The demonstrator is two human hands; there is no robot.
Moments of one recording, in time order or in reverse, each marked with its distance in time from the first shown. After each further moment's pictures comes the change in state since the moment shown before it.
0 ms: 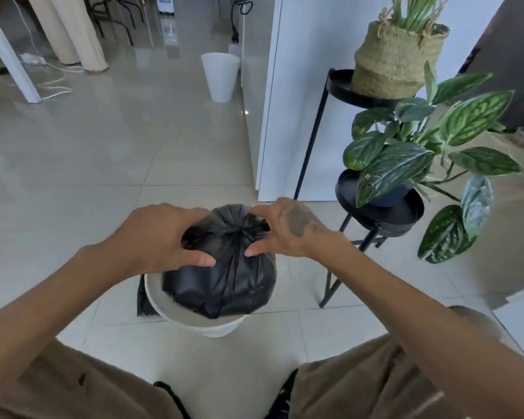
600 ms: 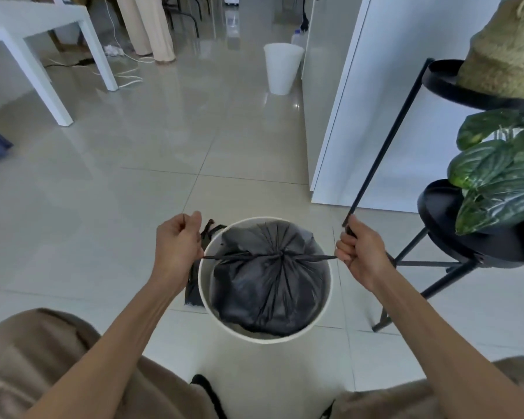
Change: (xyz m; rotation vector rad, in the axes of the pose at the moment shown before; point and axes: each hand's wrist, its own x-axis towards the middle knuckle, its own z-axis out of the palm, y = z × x) left_hand 0.009 -0.072 0.099 -1.457 0.709 -0.703; right_hand 0.044 0.058 0.092 1.821 0.305 0.612
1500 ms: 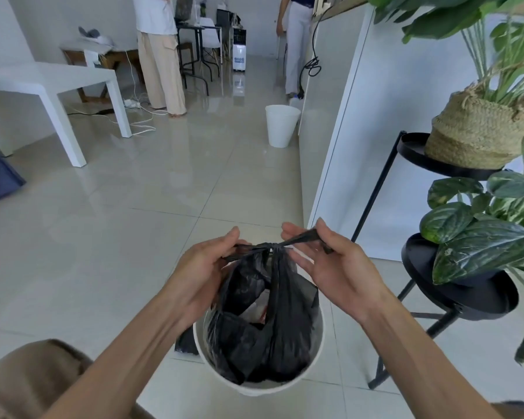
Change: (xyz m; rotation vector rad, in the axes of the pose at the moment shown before) left_hand -0.054 0.085 0.029 -0.265 -0.495 -0.175; right_hand -0.083 -0.065 0.085 0.063 -0.619 -0.067
